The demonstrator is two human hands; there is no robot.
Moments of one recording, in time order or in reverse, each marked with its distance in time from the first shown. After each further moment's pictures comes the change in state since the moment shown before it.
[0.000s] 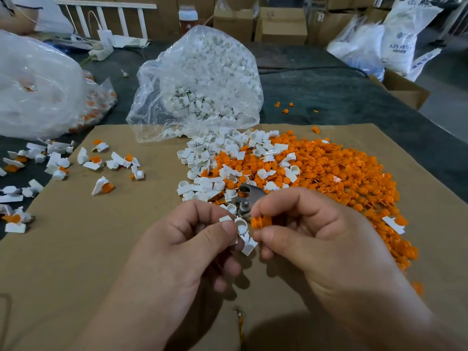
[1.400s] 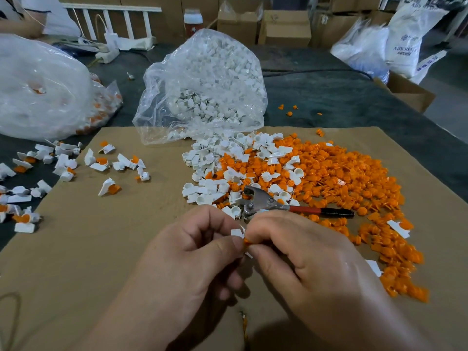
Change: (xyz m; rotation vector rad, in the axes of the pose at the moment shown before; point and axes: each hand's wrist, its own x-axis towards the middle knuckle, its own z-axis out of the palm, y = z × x) left_hand 0.000 -0.003 -0.003 0.117 -0.073 -0.001; right_hand -0.003 0.002 0.002 -0.854 -0.123 -0.454
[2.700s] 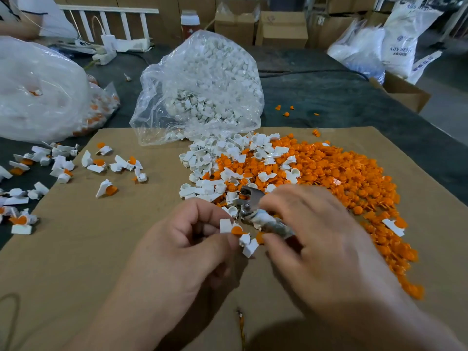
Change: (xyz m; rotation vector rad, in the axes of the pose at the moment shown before) left_hand 0.002 -0.002 -0.005 0.115 0.085 0.092; right_hand 0.001 0.010 -0.009 -0.302 0.036 0.120
